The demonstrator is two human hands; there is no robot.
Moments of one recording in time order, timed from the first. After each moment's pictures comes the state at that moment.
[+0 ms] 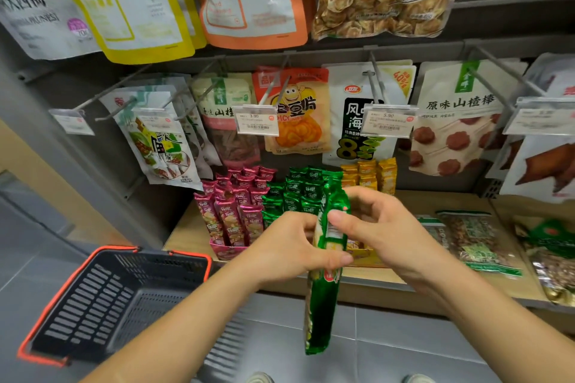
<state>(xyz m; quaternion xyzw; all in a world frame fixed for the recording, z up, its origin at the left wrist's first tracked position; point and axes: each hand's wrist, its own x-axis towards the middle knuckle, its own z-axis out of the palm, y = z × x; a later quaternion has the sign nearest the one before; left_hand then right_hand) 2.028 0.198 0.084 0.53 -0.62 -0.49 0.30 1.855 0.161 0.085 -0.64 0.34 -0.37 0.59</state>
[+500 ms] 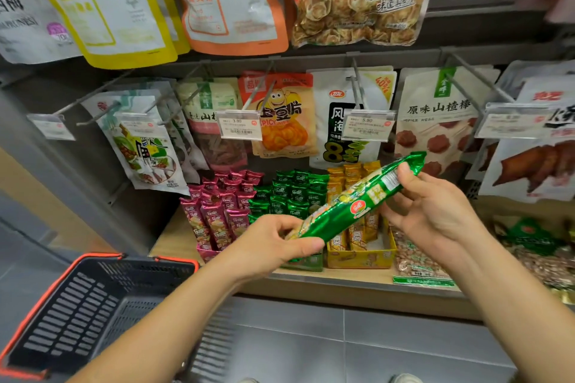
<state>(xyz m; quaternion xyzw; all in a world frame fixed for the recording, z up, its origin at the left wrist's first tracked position) 2.033 0.194 0.077 0.56 -0.56 -0.52 0.32 1.805 0.130 0.100 -0.28 0.40 -0.54 0.69</state>
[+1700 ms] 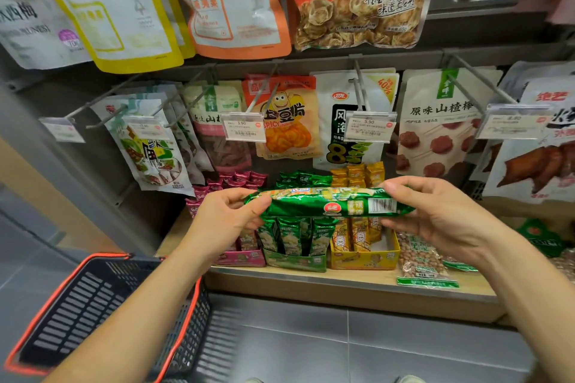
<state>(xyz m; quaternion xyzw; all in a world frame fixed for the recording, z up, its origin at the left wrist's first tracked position) 2.087 0.184 0.079 0.62 -0.49 -0.38 0.48 1.784 0.128 0.101 -0.45 0.42 -0.37 0.70</state>
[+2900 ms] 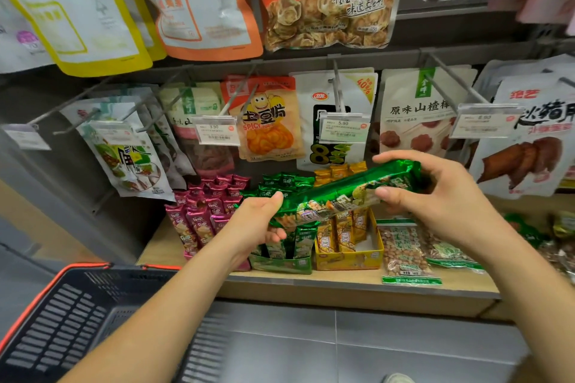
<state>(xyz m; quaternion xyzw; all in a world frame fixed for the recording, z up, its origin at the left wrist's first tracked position) 2.034 0.142 0.057 0.64 -0.43 -0.51 0.38 1.760 0.134 0.120 -0.71 0.41 -0.43 0.39</state>
